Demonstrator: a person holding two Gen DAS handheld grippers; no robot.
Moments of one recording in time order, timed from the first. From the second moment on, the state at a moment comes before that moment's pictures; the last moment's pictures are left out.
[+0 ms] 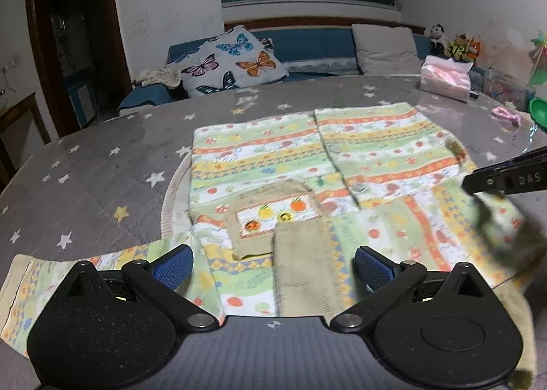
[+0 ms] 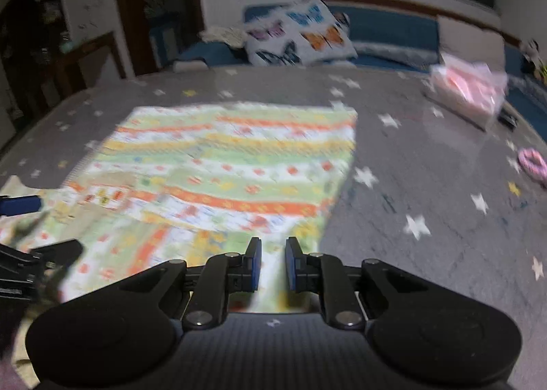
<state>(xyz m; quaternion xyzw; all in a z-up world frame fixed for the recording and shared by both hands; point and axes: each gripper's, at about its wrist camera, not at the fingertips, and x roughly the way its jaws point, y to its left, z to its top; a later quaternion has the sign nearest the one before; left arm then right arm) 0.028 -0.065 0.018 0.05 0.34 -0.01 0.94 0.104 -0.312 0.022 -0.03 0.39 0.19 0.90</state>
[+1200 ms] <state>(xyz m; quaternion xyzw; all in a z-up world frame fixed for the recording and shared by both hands) -0.015 0.025 0.034 -0.02 0.31 0.08 0.95 0.055 -0.221 0.021 -0.12 0.35 0.28 0.89</state>
